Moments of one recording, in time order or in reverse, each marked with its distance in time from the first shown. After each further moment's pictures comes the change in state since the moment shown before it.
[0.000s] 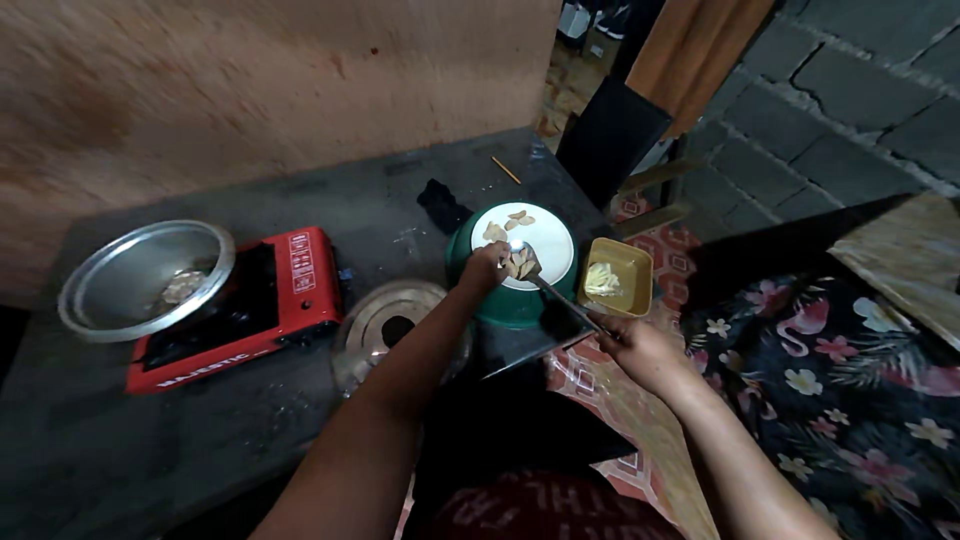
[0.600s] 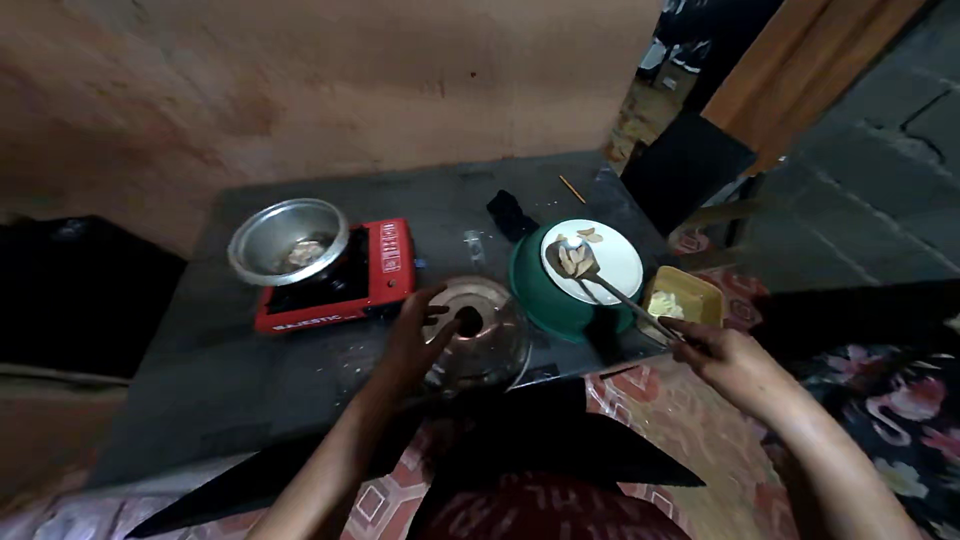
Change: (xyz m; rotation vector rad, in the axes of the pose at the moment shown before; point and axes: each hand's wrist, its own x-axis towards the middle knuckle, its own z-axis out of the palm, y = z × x) left_hand -0.255 -0.020 -0.139 -0.116 0.408 -0.220; right_hand -0.015 -0.046 -0.013 -0.080 0.111 -0.132
